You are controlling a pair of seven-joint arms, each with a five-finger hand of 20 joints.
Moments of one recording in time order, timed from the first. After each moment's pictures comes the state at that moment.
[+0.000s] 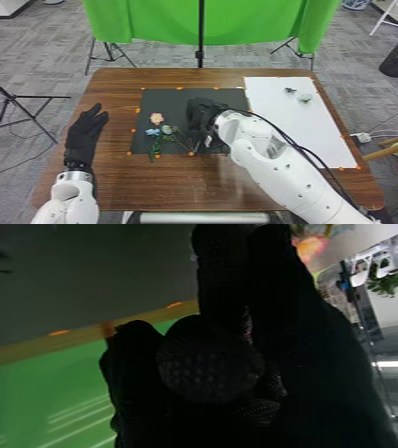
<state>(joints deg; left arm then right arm) 116.4 -68.0 -93.7 -110.3 50.1 12.9 12.5 -67.9 -68.1 47.3 -96.5 -126.6 -20.0 17.1</state>
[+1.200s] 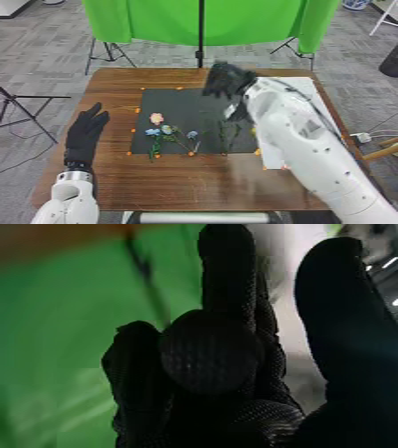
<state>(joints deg) 116.3 -68.0 -93.8 -110.2 50.1 12.3 12.7 -65.5 -61.7 58.0 -103.2 -120.5 -14.0 18.3</state>
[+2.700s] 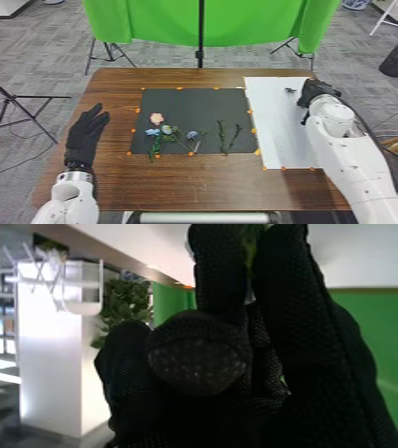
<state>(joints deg) 116.5 -68.2 -93.8 -110.3 50.1 12.2 12.2 -70.9 -62.0 78.0 -78.2 -147.5 -15.1 22.4</state>
